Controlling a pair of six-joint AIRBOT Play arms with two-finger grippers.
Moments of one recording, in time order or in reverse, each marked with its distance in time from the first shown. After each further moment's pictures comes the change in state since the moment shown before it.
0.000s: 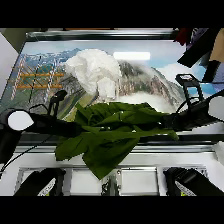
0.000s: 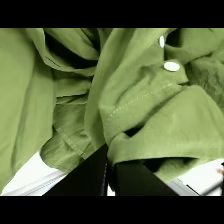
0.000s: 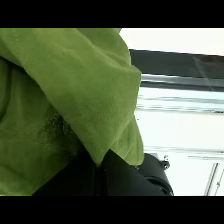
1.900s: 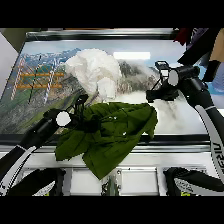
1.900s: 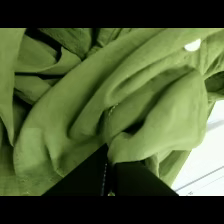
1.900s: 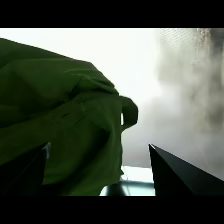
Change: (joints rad) left arm -0.226 -0.247 -0.084 0.056 0.415 -0.135; right arm -0.210 -0.436 0.039 0.020 -0.488 -0.214
